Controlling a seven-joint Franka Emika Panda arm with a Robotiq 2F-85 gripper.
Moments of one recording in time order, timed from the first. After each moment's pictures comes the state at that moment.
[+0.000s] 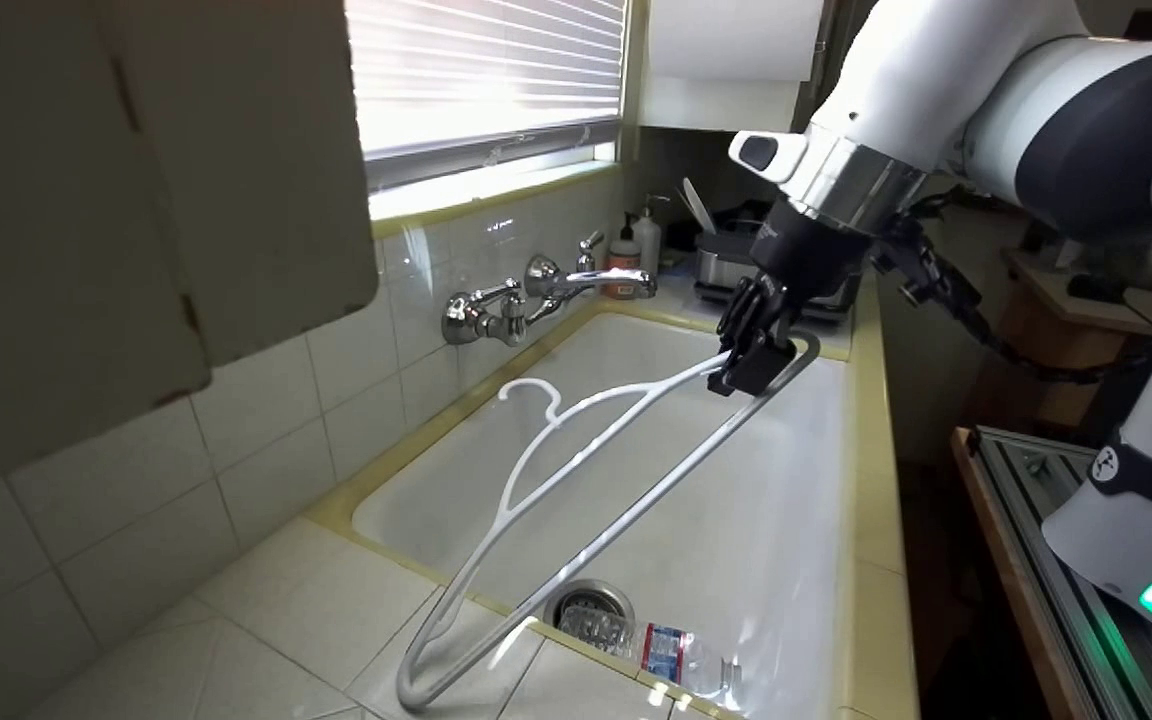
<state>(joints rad) 0.06 -0.35 0.36 -2.74 -0.05 2.73 0.18</state>
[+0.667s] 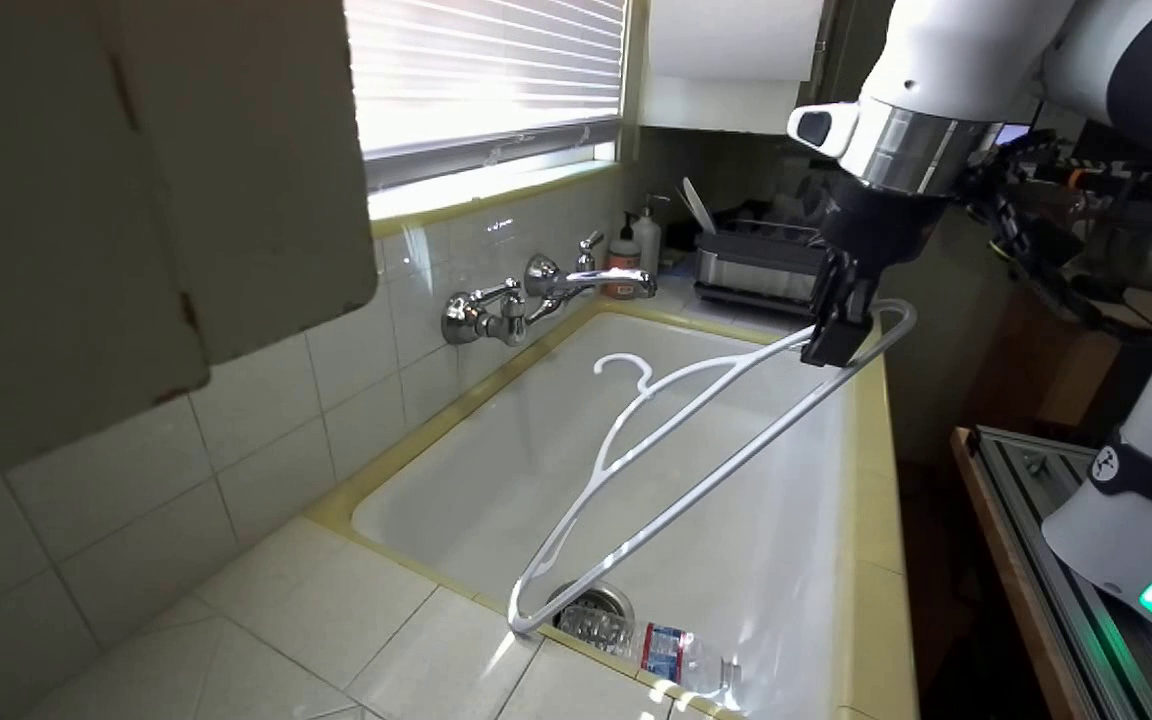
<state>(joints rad) 0.09 -0.54 0.37 -2.72 -0.10 2.26 0.37</state>
